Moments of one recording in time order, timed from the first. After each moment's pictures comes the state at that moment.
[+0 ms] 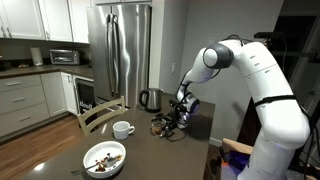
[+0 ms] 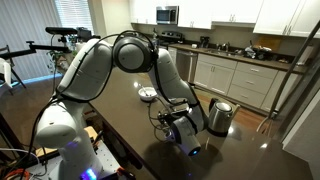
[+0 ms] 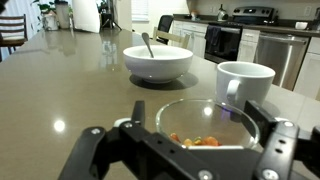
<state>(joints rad) -0.33 0.65 -0.28 -2.16 1.46 1.39 0.32</state>
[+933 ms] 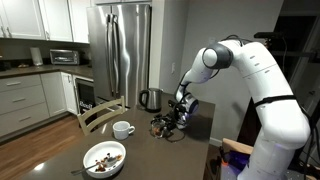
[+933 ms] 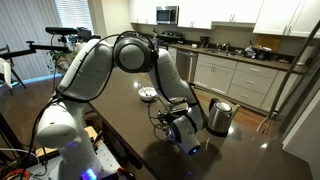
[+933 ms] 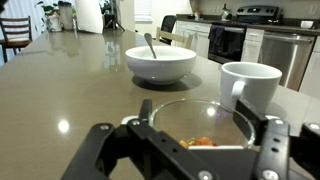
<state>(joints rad) -0.32 0.66 -0.27 -2.15 1.46 1.39 0.33</state>
